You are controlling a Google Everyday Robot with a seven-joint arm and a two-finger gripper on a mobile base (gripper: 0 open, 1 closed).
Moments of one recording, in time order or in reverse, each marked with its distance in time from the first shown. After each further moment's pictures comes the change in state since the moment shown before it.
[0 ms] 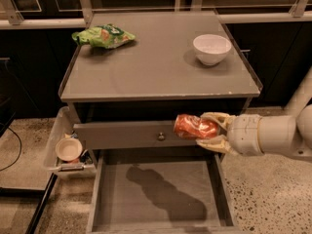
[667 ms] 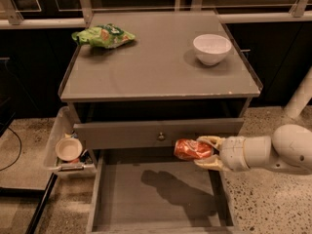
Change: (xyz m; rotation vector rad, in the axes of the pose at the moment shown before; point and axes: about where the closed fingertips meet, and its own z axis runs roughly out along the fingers) arm 0.096 0.035 0.061 -0.110 0.029 0.068
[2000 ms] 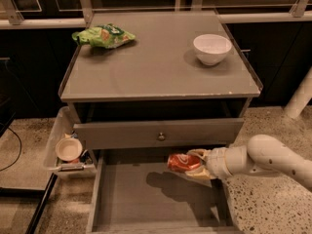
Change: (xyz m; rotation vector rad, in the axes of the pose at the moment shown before) arm 0.069 0.018 0.077 -0.108 0.030 0.021
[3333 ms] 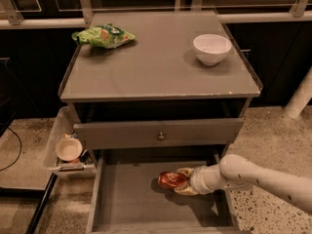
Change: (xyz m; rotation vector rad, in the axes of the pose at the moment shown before) arm 0.074 0.032 0.108 -0.051 0.087 0.072
